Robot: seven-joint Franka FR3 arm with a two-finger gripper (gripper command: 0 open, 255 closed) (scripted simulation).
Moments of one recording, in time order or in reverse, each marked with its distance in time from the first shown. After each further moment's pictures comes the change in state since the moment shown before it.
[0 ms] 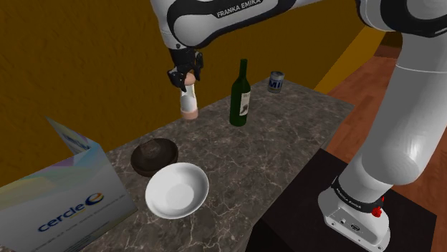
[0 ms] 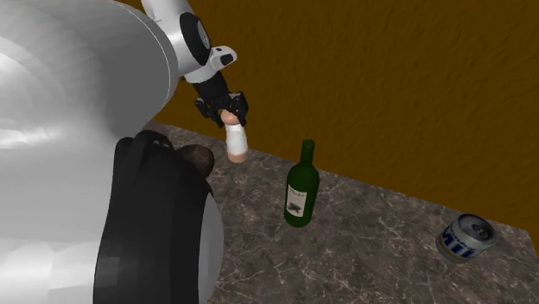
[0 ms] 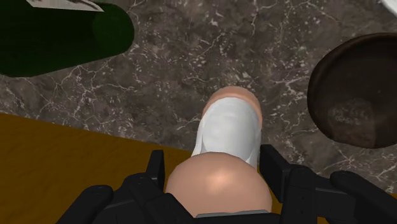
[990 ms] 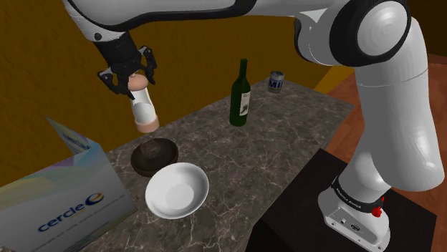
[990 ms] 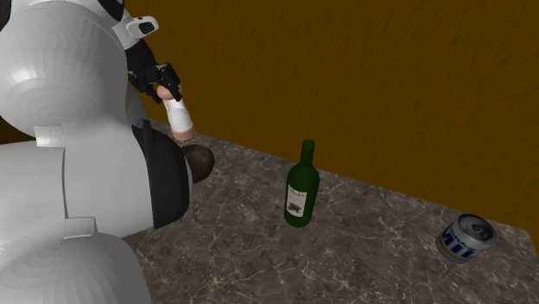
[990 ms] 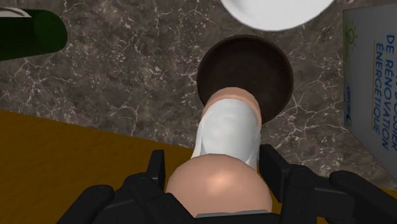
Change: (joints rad) arm 0.373 0.347 0.056 0.627 -0.146 -0.402 0.217
